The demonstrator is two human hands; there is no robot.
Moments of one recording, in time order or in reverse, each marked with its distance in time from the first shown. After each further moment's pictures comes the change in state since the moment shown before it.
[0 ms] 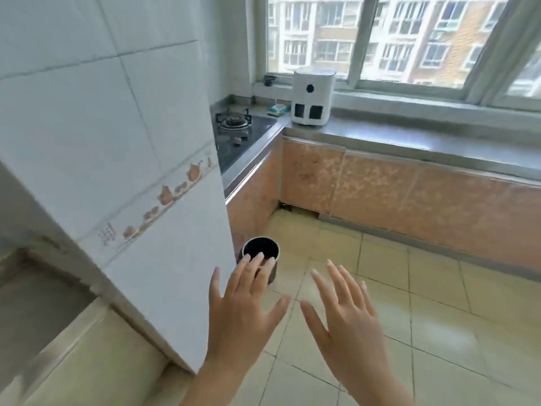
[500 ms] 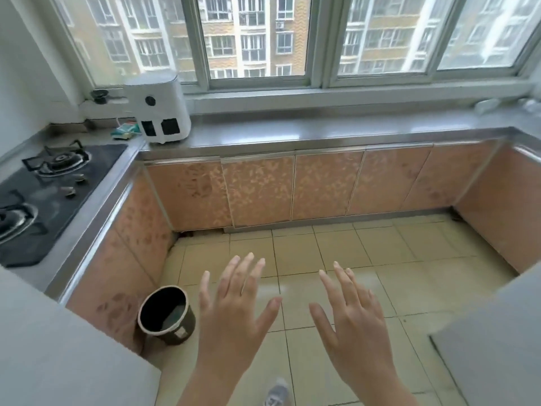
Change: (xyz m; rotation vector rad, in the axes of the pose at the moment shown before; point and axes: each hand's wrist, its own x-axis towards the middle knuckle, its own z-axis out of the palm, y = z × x) left_hand 0.181 0.167 0.137 -0.178 -0.094 0.427; right_hand 0.069 0.211 -0.028 -0.088 0.084 0.540
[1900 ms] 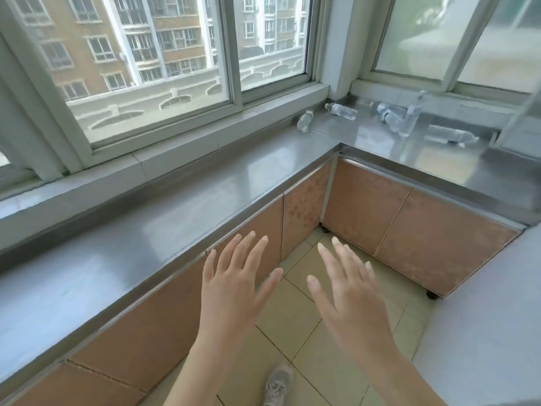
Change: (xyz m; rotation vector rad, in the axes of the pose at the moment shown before) left_hand 0.721 0.338 0.397 -0.276 -0.291 0.599; right_hand 0.593 0.470 -0.048 -0.036 0.260 0.624
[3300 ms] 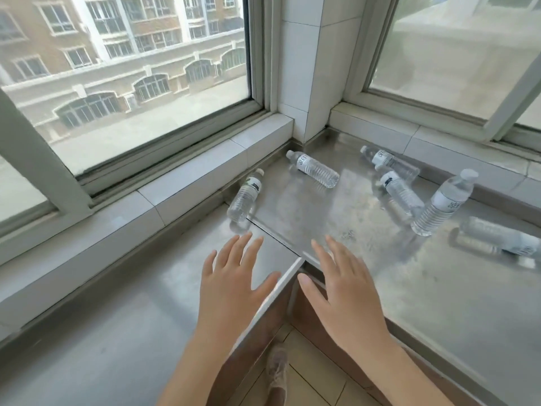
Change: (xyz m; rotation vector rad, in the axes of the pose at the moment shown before) left_hand 0.745 0.108 0.308 -0.036 -0.037 -0.010; right_hand 0.731 0.333 0.026 -0.104 -0.147 0.048
